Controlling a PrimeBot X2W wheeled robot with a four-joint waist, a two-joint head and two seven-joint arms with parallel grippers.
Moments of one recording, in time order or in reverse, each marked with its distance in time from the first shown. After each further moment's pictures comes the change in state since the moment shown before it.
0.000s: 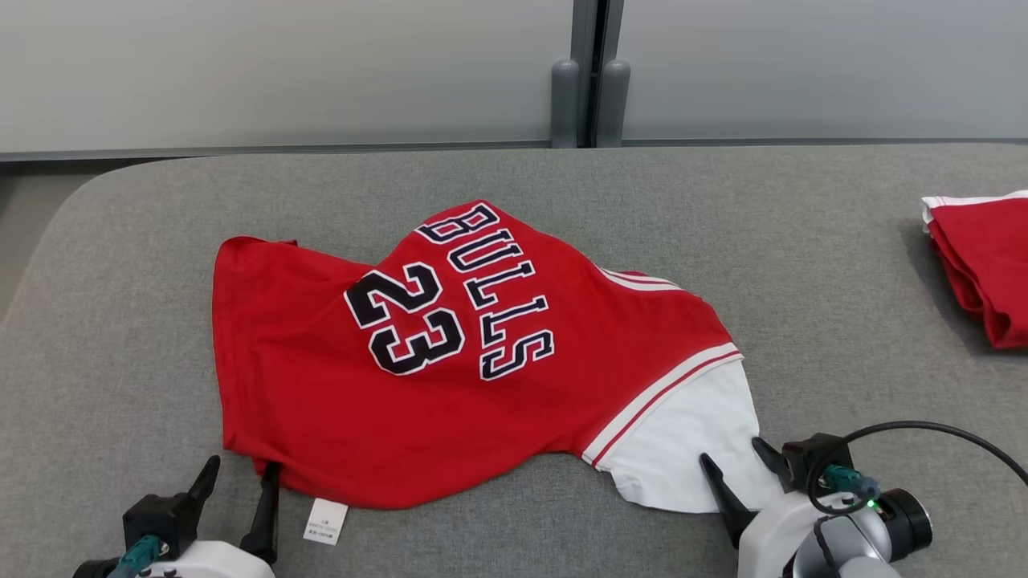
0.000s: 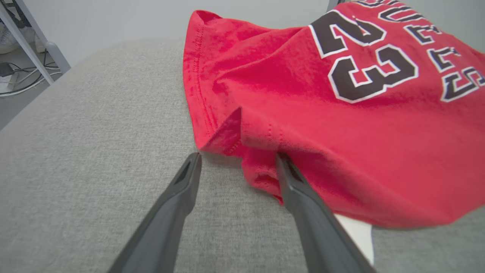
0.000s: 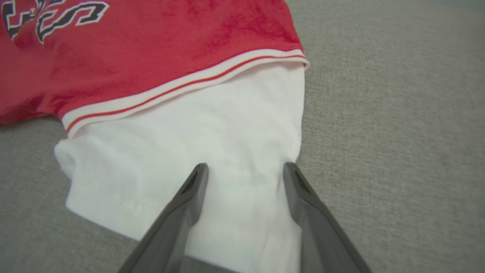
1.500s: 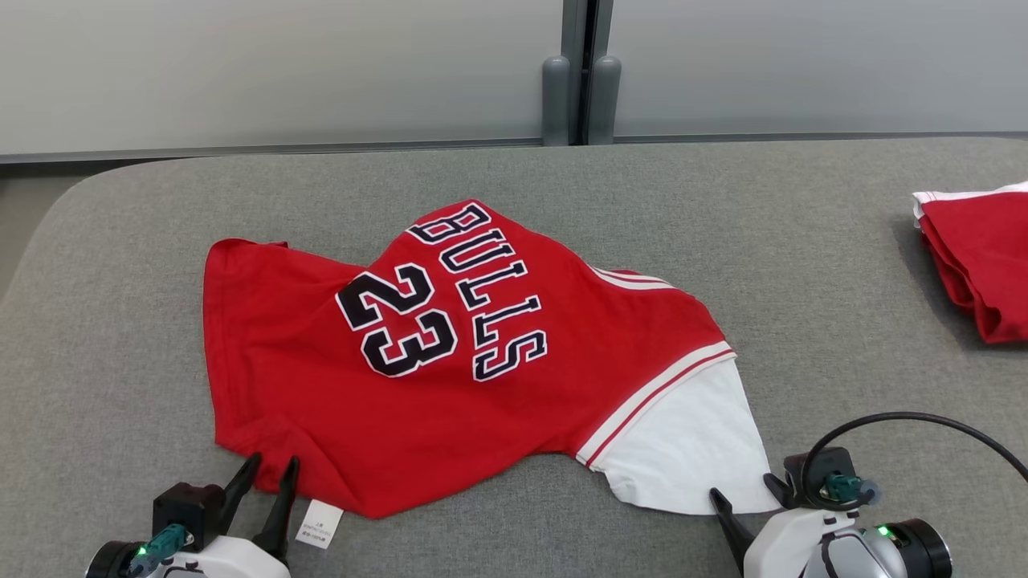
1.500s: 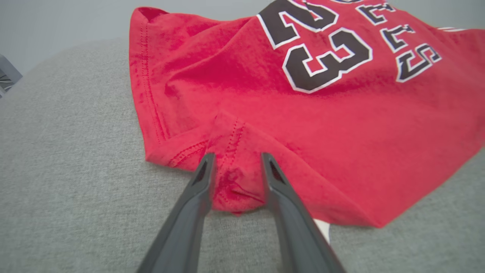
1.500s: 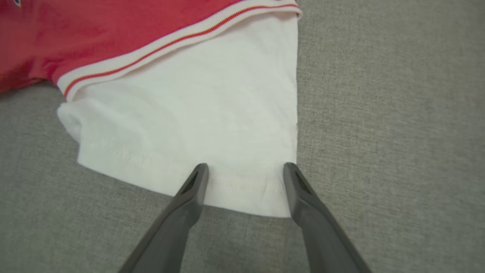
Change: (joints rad) left arm -0.016 0.044 -0.100 -0.050 -0.009 -0.032 0.067; right arm 0.129 0.002 -0.020 -0.280 0.013 0.000 0.317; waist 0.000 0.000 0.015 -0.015
